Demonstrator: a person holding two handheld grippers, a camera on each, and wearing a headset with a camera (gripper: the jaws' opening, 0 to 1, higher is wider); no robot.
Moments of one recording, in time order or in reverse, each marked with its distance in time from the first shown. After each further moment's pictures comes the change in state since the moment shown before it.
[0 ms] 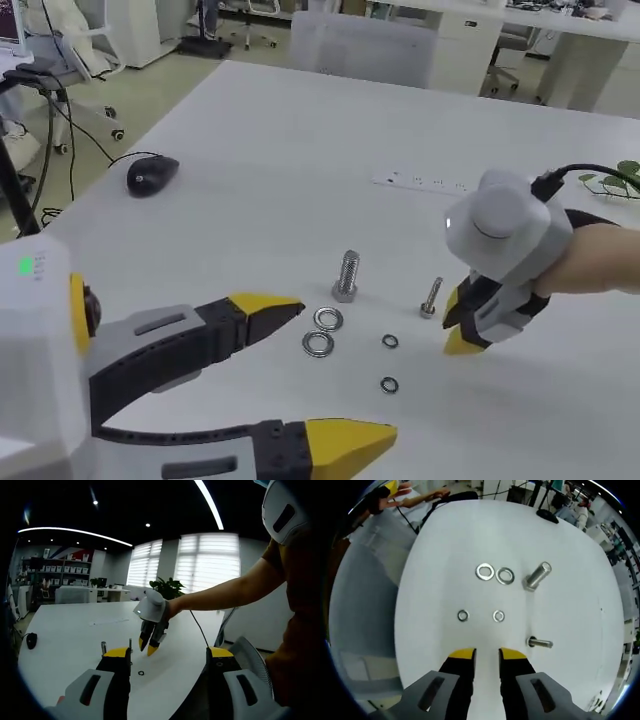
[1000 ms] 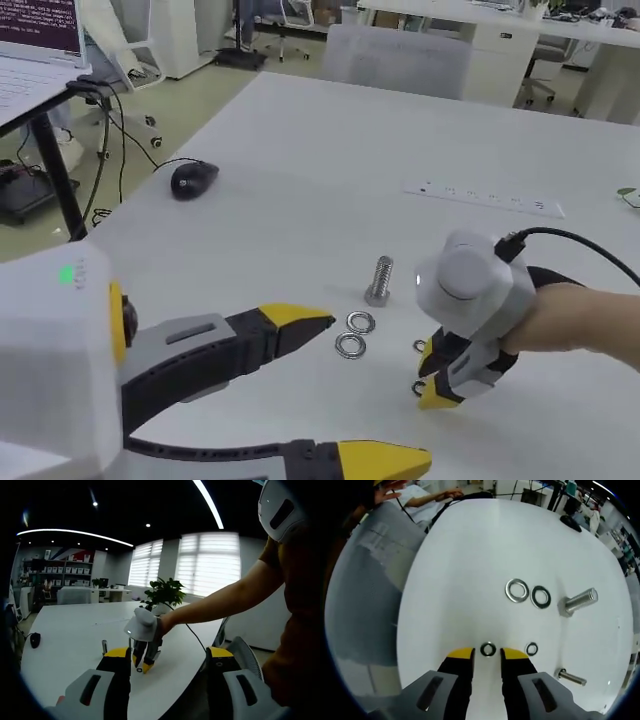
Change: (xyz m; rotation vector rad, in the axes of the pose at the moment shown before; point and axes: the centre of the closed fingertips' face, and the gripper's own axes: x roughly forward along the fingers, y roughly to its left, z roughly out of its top) left arm -0.018 -0.015 0.004 0.007 0.002 0.023; right arm 0.046 0.026 0.031 -0.043 -0.036 0.076
